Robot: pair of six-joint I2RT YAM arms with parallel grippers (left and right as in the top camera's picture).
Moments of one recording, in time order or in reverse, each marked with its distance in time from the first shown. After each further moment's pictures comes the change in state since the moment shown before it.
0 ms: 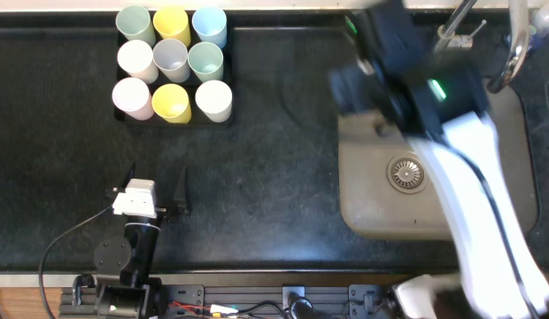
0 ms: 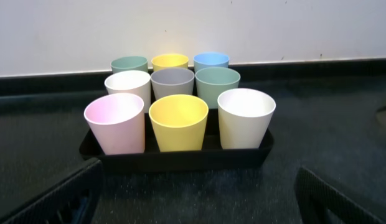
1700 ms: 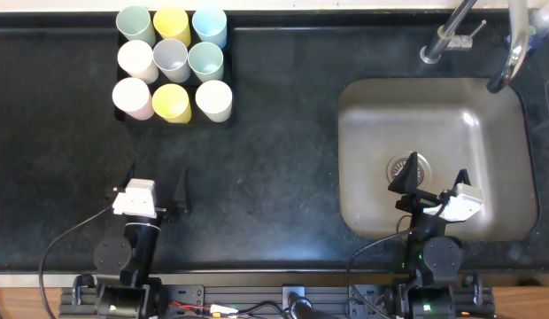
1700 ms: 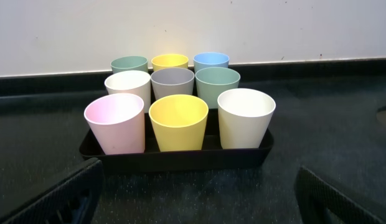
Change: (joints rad) left arm 0.000 0.000 0.000 0.000 0.000 0.000; right arm -0.331 -1.445 -1.780 1.365 0.010 0.159
